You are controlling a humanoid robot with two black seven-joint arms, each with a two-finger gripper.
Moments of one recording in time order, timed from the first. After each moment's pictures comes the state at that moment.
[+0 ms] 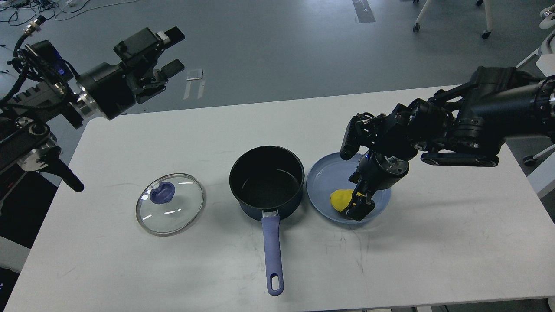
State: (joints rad) left arm -1.01 0.78 -0.41 -1.15 0.70 -0.37 -0.49; right arm 1.54 -0.21 -0.78 1.08 -1.45 0.27 0.49
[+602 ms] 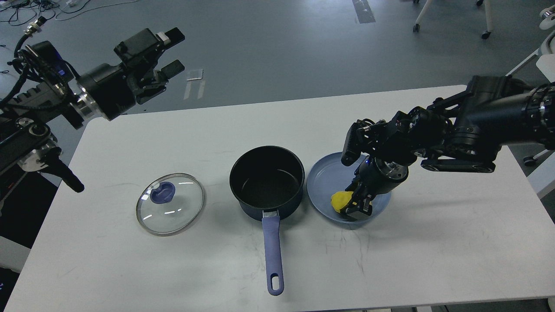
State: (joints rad) left arm -1.01 0.78 -0.41 -1.15 0.70 -0.37 -0.49; right arm 1.53 -0.19 -0.81 1.06 -1.45 0.23 0.49
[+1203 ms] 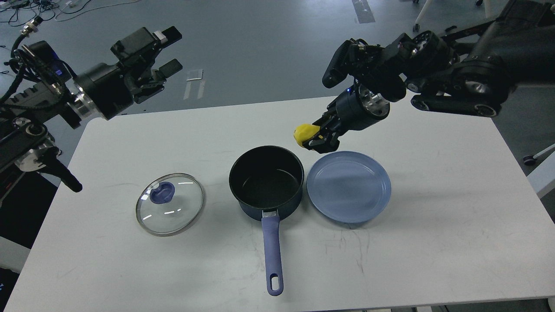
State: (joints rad) left arm -1.01 0.79 -0.42 -1.15 0.70 -0.38 -0.49; right arm 1.77 -0.23 -0.67 1.06 -1.18 0.23 0.49
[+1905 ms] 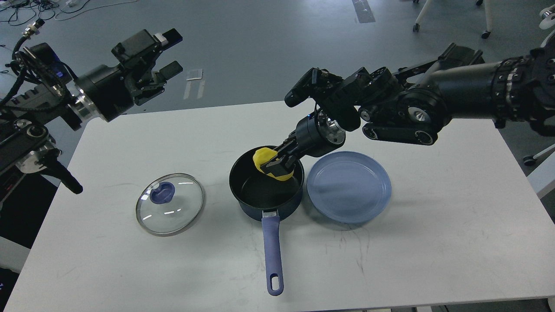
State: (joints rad) left arm -1.00 0.78 -0.42 -1.15 0.70 -0.37 -0.49; right arm 1.63 -0.01 -0.68 0.91 -1.00 0.20 0.49
